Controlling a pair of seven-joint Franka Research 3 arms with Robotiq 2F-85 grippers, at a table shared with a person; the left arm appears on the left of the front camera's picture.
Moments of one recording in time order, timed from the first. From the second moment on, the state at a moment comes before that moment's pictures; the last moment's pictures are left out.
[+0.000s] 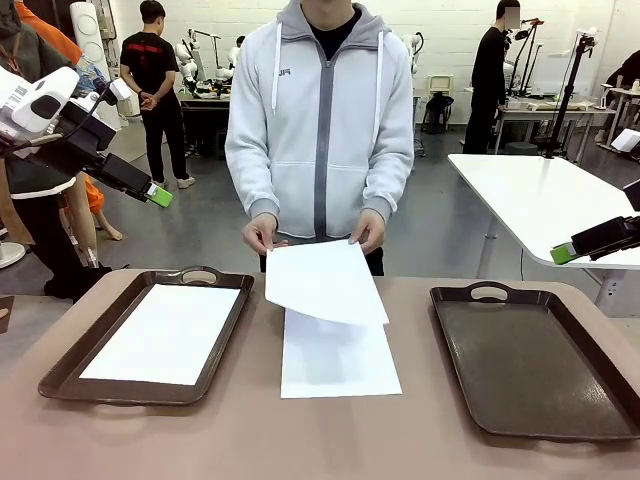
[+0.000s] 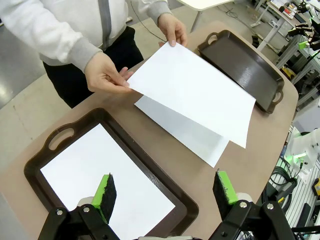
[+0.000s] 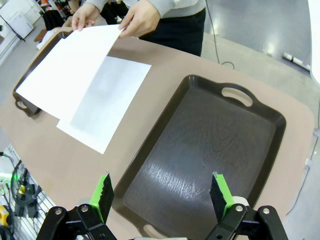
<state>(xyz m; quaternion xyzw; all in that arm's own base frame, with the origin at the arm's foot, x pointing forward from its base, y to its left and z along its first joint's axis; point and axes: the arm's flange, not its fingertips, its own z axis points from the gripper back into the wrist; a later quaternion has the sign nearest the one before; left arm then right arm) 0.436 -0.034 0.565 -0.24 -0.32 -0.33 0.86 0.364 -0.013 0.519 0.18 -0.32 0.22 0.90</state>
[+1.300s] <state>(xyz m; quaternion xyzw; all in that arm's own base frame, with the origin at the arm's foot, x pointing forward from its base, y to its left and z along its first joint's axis) 0.436 -0.034 0.565 -0.24 -0.32 -0.33 0.86 0.364 -0.013 0.519 0.18 -0.32 0.22 0.90</state>
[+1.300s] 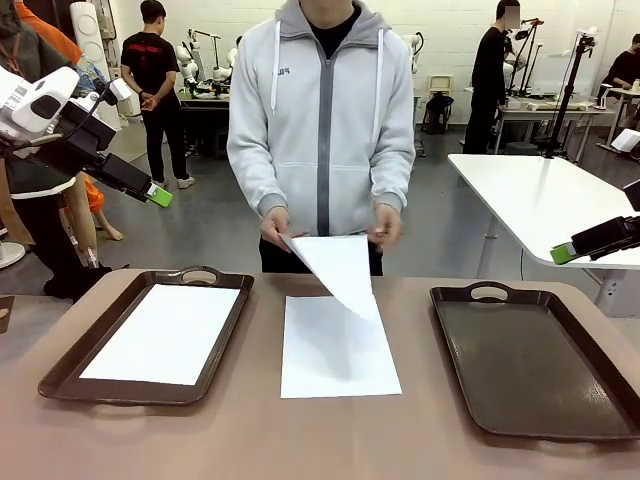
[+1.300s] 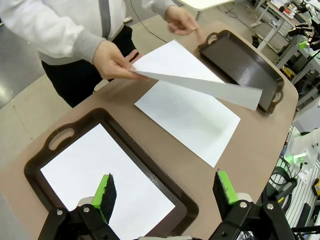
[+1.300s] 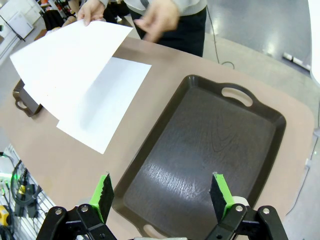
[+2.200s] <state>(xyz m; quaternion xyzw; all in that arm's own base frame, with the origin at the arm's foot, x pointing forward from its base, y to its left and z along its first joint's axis) 0.436 -0.034 0.565 -0.24 -0.32 -0.33 0.86 0.364 -0.013 0.519 0.18 -0.32 0.22 0.90</state>
